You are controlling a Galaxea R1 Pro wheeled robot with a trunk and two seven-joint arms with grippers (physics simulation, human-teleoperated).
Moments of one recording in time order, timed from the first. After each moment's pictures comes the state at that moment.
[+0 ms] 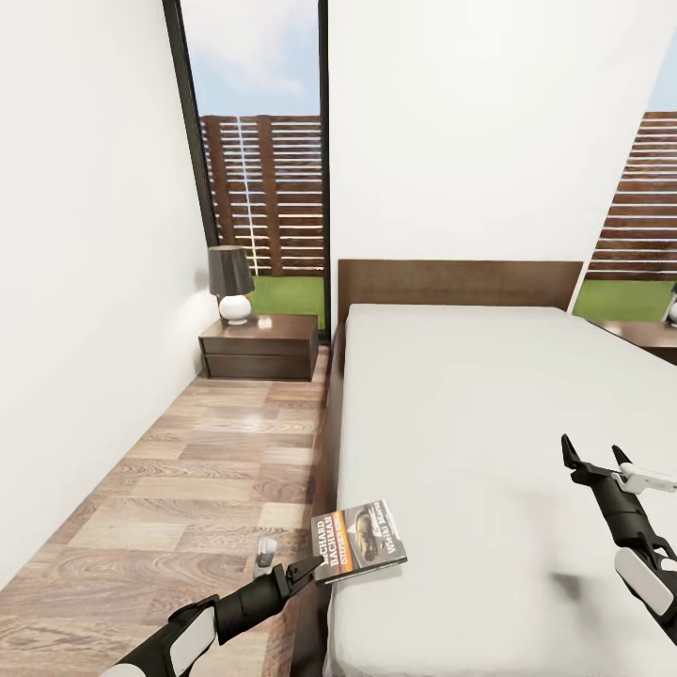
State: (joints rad) left arm -0.53 0.04 -0.36 -0.31 0.89 0.34 -1.00; right arm -0.59 -0.50 0.16 -0.49 -0.90 -0.74 0.41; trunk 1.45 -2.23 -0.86
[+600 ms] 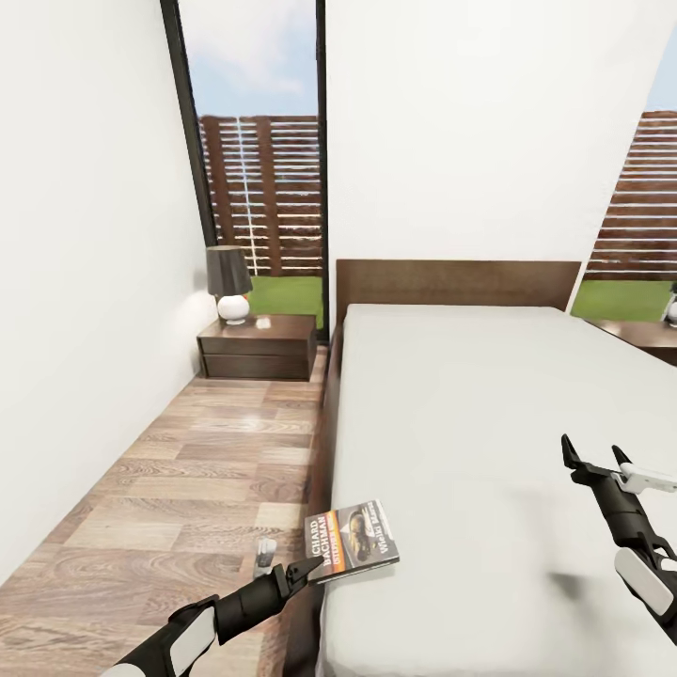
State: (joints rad) left arm -0.53 0.04 -0.35 -0.31 0.89 0.34 -1.00; right arm -0.59 -0.50 0.16 -0.49 -0.91 -0.74 0.41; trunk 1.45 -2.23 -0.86
